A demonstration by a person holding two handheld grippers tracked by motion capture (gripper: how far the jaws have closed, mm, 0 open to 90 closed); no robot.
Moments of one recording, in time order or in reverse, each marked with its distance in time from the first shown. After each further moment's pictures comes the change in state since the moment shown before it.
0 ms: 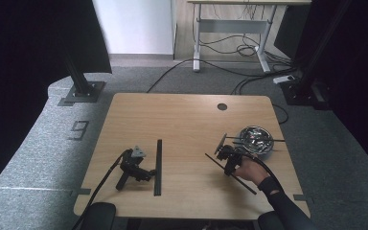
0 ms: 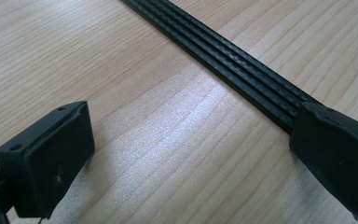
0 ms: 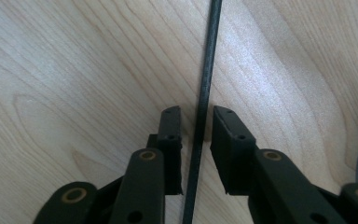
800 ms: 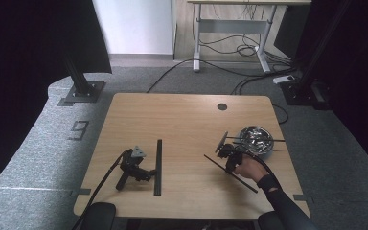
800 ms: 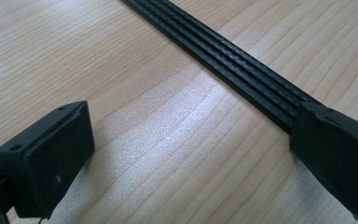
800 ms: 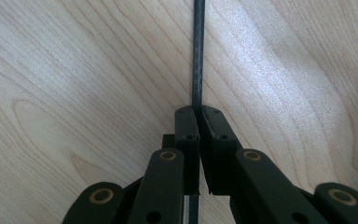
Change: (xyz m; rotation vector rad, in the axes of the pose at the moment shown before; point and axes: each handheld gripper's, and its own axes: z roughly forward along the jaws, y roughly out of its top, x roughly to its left) left arm 0.000 0.000 0.000 0.000 0.000 0.000; right arm -0.009 0.002 0.002 0.010 0.047 0.035
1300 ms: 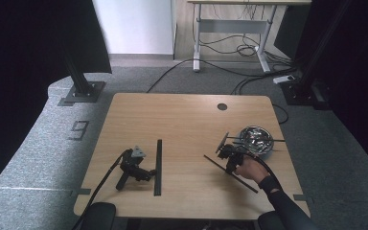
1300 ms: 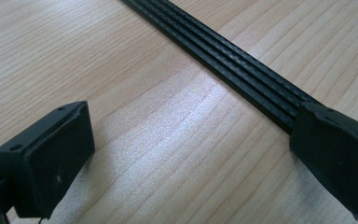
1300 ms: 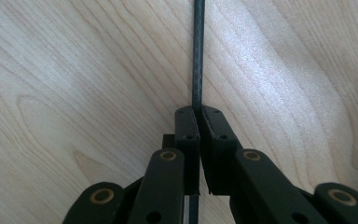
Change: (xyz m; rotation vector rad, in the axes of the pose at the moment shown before) left arm 0.000 0.000 0.000 0.000 0.000 0.000; right arm 0.002 -0.004 -0.003 -0.020 -0.003 -0.019
